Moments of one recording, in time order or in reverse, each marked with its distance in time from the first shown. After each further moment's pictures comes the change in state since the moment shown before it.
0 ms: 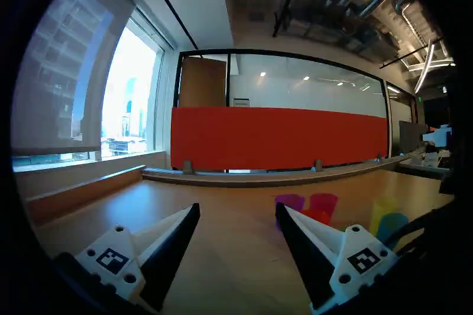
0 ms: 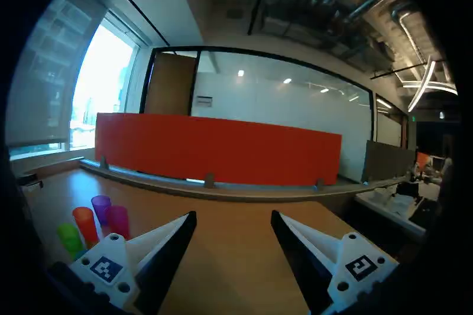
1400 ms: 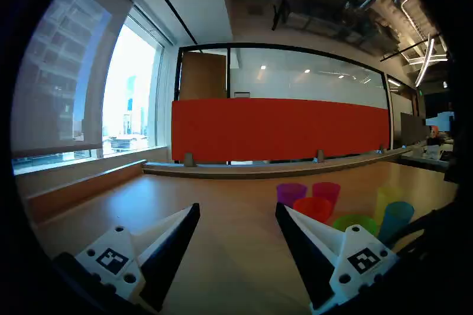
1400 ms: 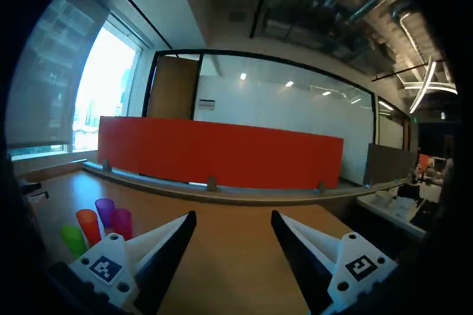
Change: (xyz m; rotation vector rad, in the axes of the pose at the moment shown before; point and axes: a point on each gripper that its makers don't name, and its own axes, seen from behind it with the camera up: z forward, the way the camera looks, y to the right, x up) left arm -0.020 0.000 0.001 0.011 -0.035 0.022; right arm 0.009 -0.003 -0.005 0.018 0.025 -0.001
